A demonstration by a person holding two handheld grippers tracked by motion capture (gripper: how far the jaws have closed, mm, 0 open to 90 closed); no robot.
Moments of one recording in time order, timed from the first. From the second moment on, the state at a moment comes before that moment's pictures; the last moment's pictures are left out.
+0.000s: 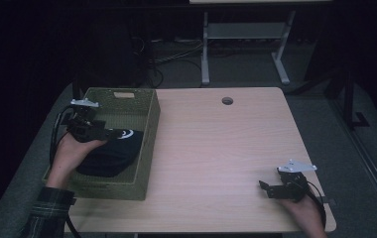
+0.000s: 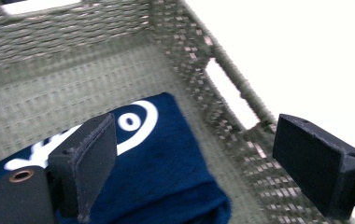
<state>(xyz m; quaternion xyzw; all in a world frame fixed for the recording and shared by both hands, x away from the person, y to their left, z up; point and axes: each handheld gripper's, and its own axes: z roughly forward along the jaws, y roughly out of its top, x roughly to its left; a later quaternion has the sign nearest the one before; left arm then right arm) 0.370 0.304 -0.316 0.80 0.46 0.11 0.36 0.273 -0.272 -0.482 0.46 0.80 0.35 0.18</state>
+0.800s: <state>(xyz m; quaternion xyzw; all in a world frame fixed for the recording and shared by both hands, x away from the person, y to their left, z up) 0.355 0.208 -0.325 0.83 0.39 0.08 0.39 0.273 -0.272 -0.482 0.46 0.80 0.35 0.18</state>
